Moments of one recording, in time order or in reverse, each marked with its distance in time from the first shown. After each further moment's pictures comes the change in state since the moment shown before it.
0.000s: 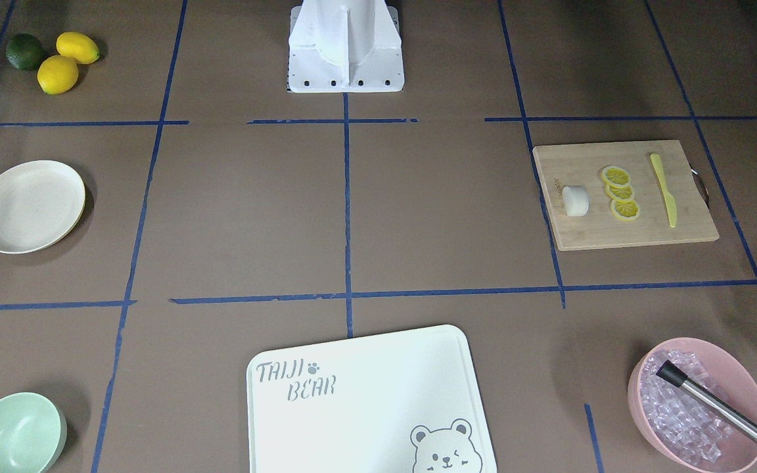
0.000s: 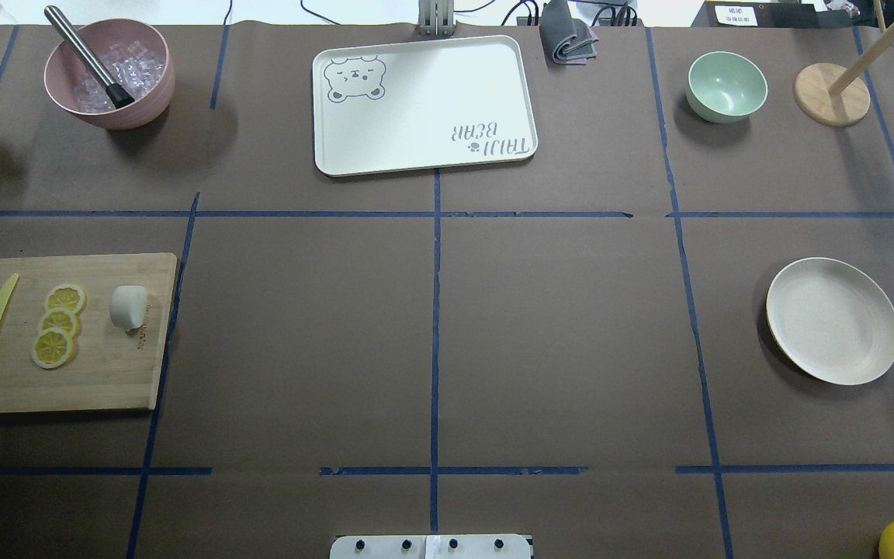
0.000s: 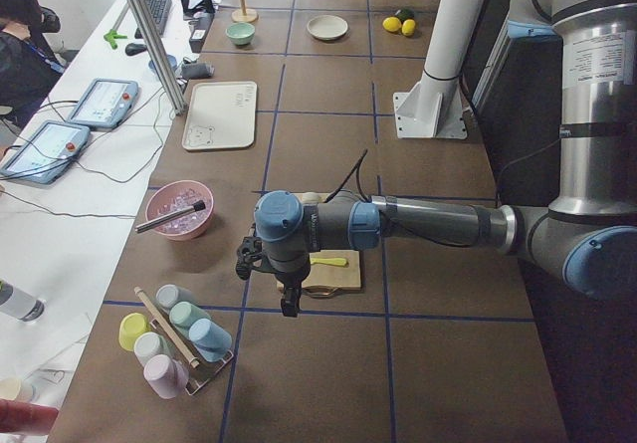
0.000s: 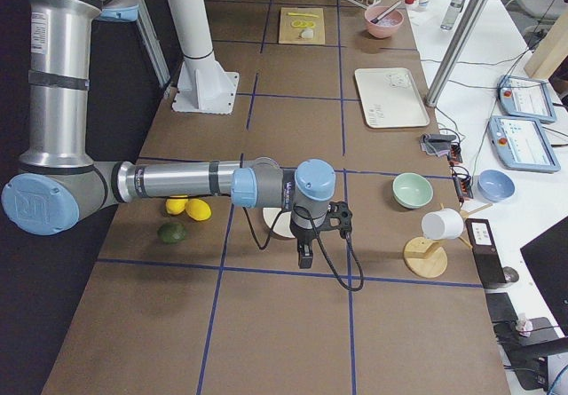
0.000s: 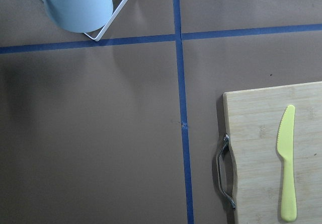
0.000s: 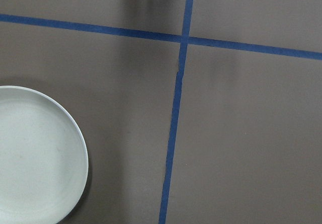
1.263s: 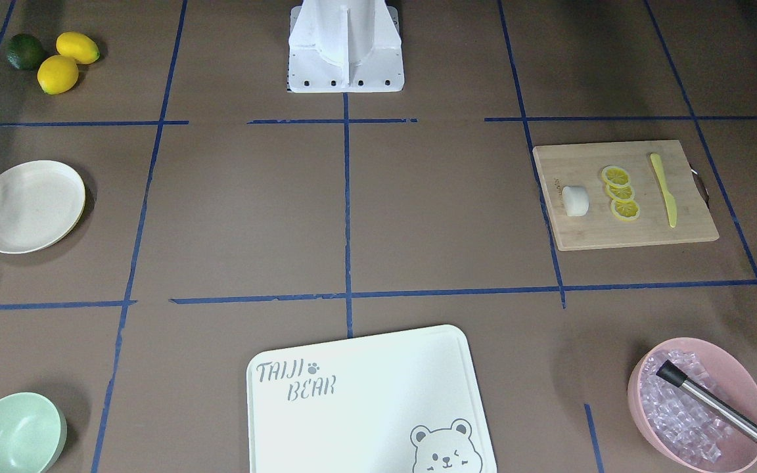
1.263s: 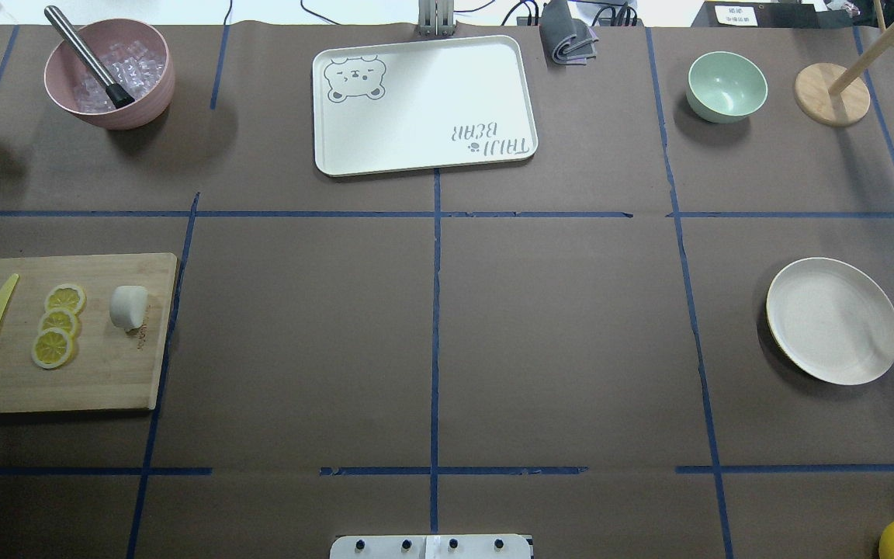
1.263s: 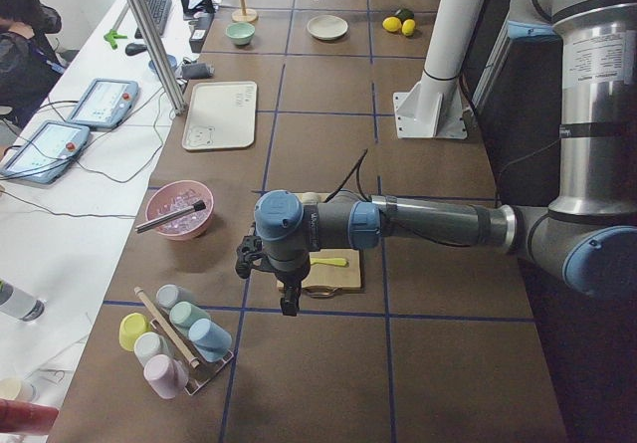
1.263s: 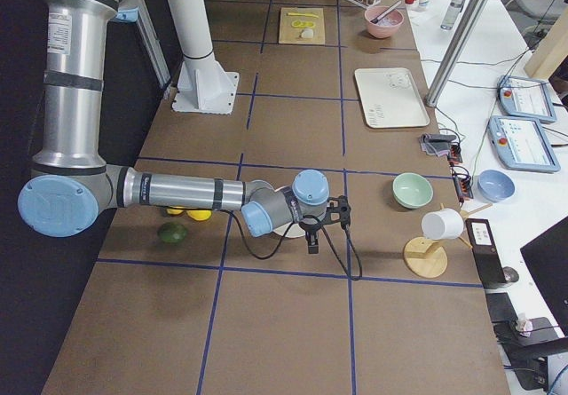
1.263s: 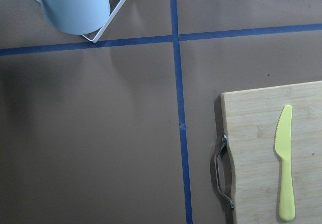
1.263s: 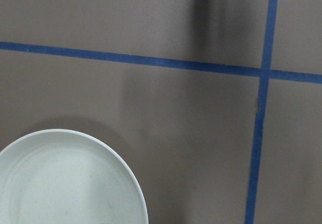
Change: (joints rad) left arm 0.000 0.000 -0.002 -0.002 -0.004 0.005; right arm -0.244 -0.007 -0.209 0.695 0.063 0.531
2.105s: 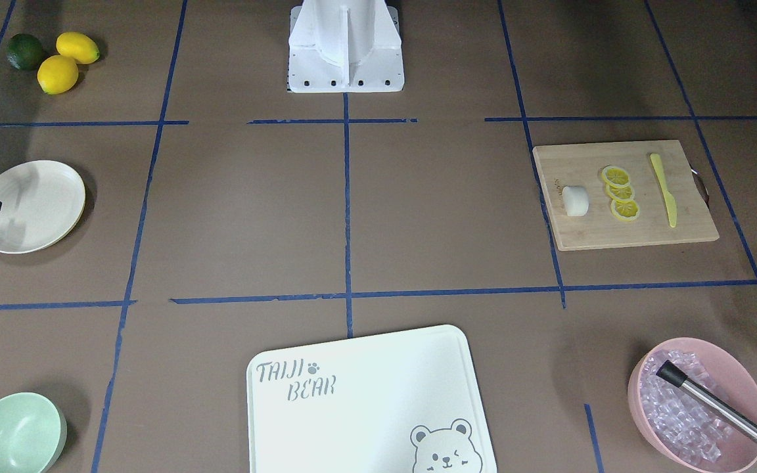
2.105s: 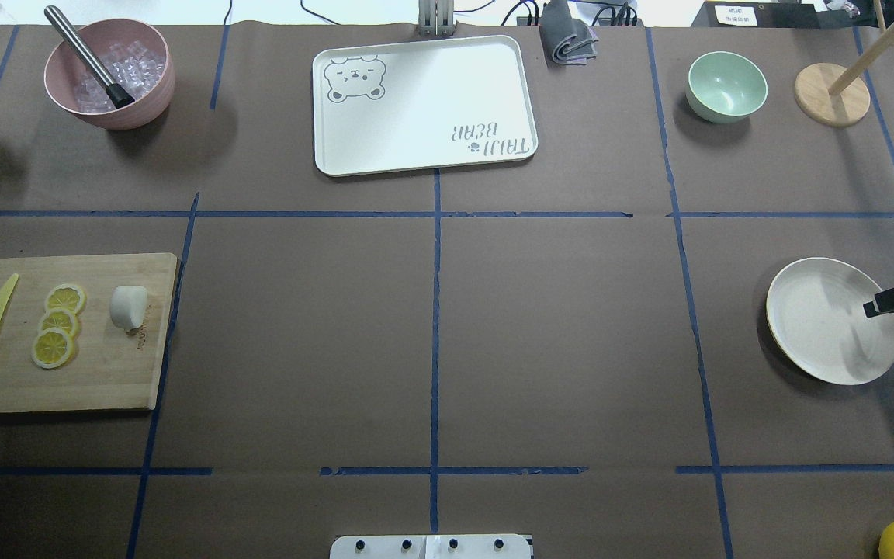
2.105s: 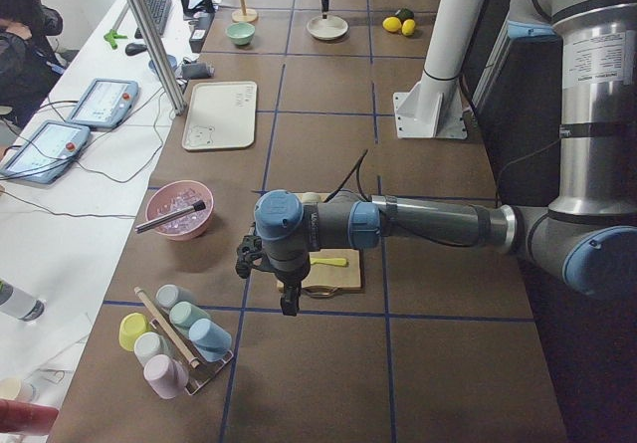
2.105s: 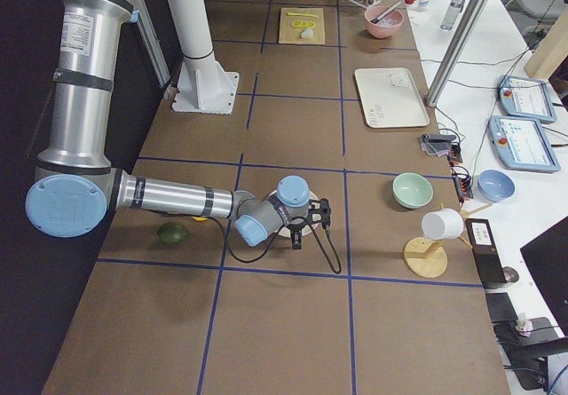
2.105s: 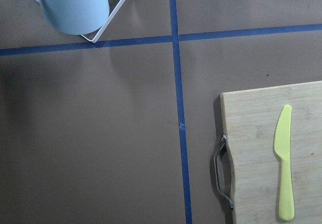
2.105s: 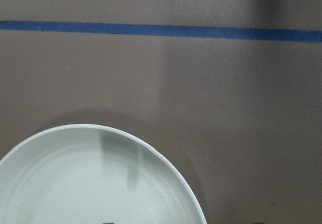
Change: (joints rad) left arm 0.001 0.000 0.000 0.000 0.000 0.000; right arm -0.166 -0.056 -0.043 0.175 -0.069 0.160
